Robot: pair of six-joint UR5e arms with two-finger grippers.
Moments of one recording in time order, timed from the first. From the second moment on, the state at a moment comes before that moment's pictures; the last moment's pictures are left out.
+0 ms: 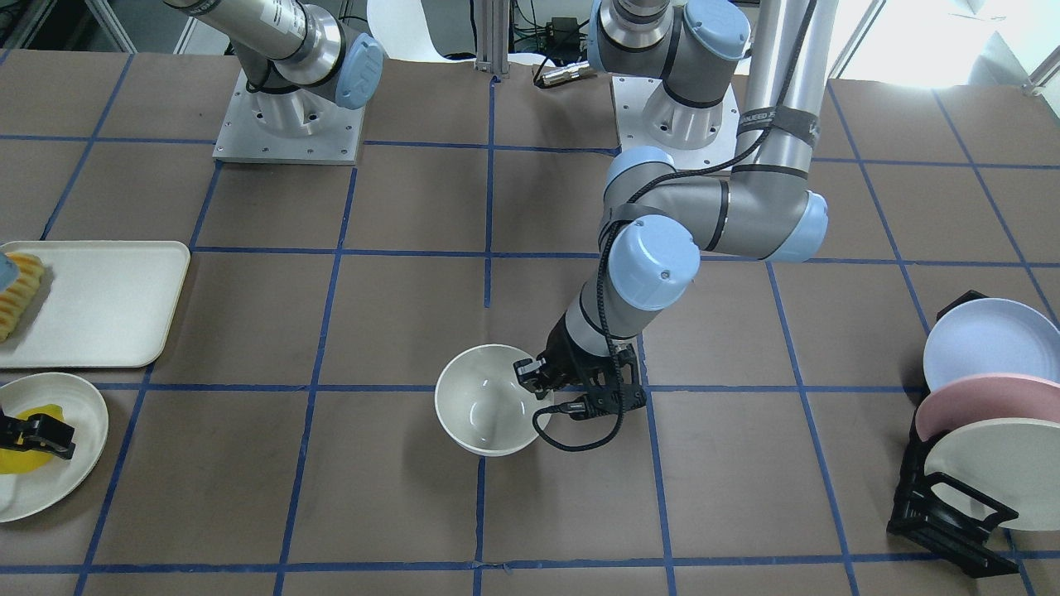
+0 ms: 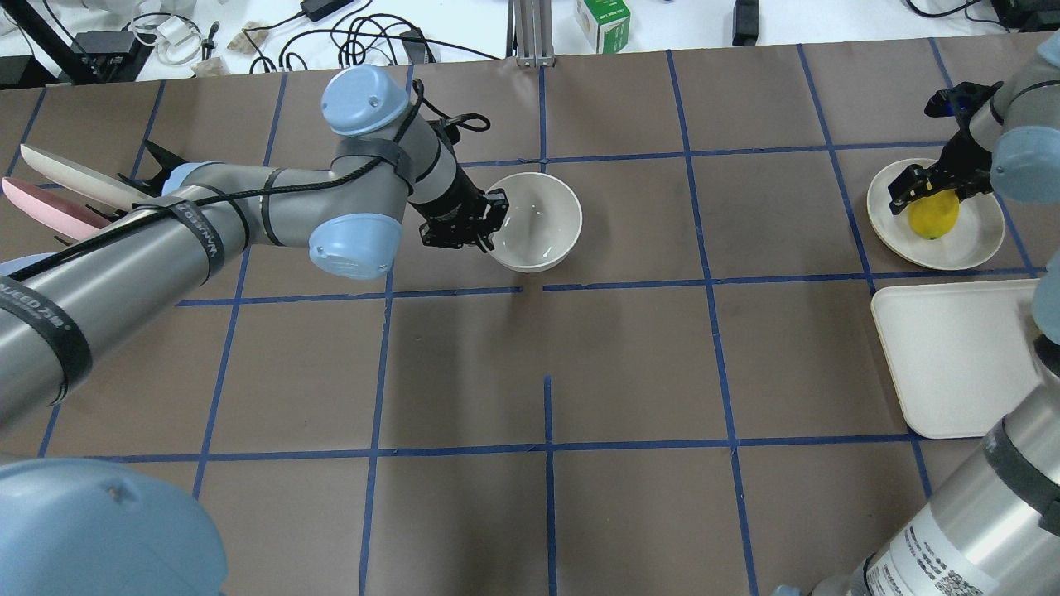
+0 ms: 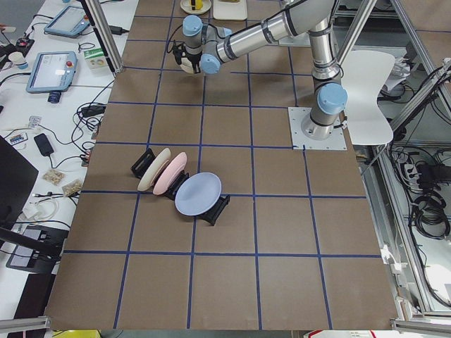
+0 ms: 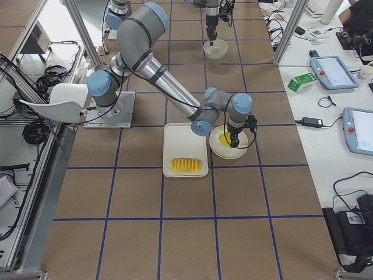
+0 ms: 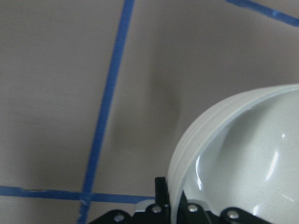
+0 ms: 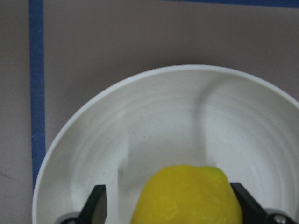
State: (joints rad) left arm -1.75 -2.02 -1.73 -0.88 1.32 -0.48; right arm 1.06 -0.95 1.56 -2.21 -1.54 -0.57
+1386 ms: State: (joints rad) left arm -1.78 -2.00 -1.79 -0.88 1.37 -0.50; right arm 1.16 -1.06 1.47 -2.08 -1.54 -0.59
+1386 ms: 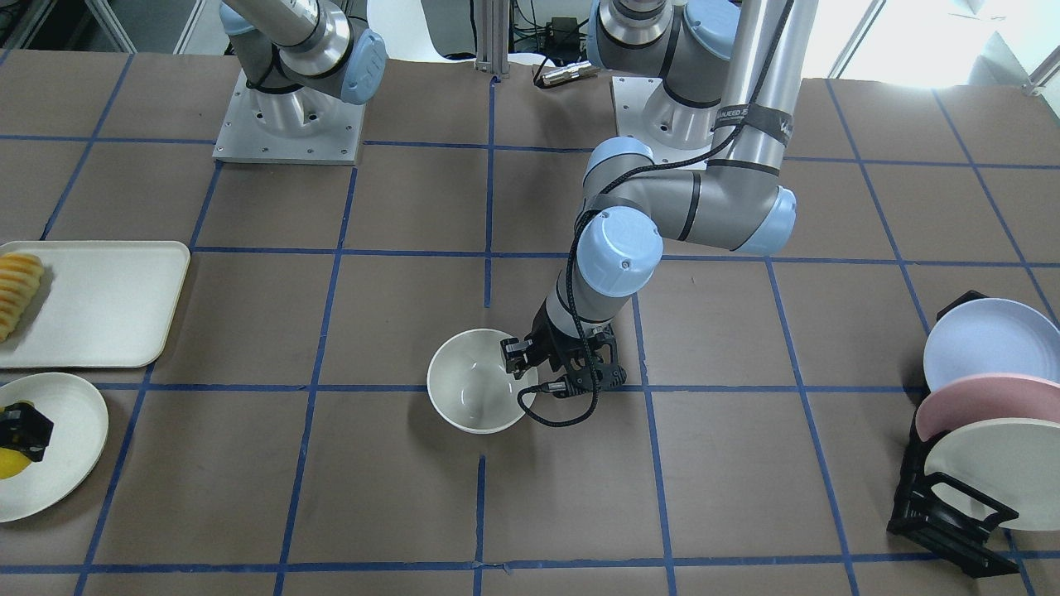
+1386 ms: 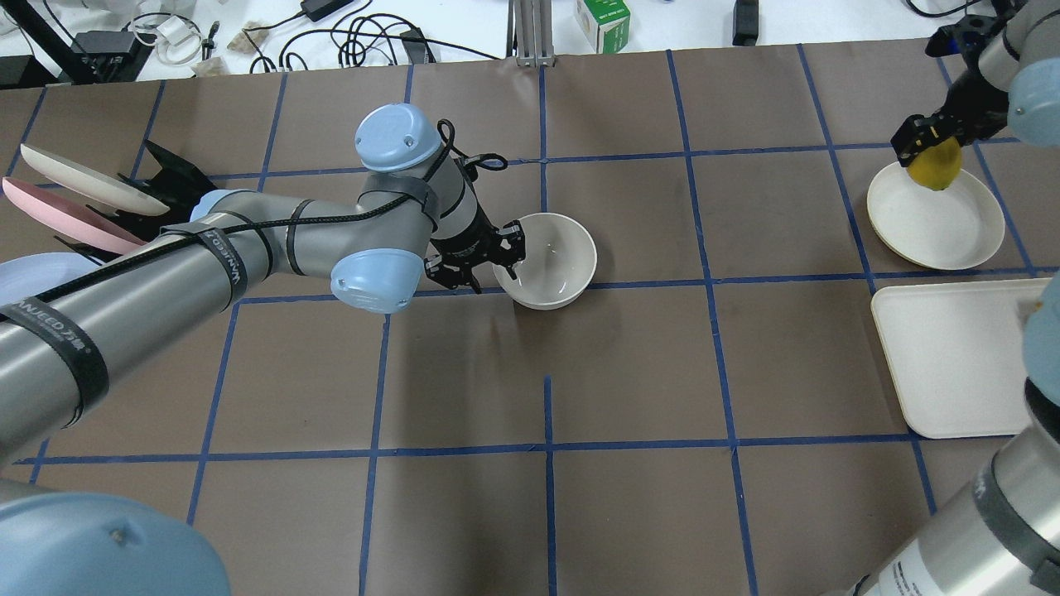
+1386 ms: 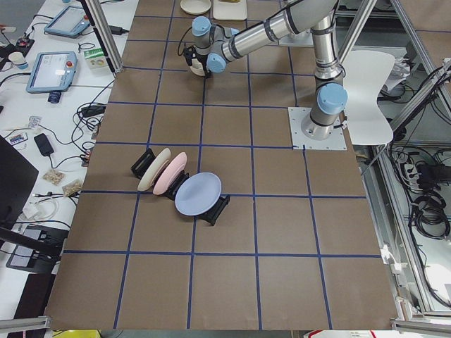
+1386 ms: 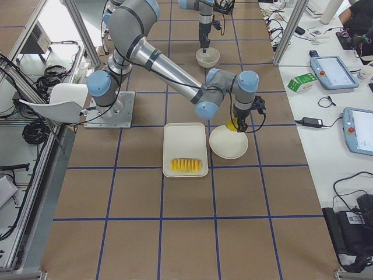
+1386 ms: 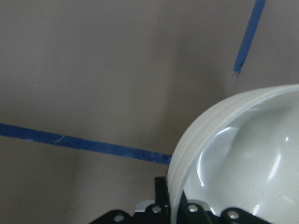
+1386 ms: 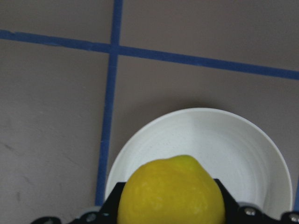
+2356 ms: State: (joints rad) left arm -1.59 -1.70 -1.56 -1.51 1.57 -0.01; right arm 1.73 -1.10 1.46 -2.06 -1.54 0.05
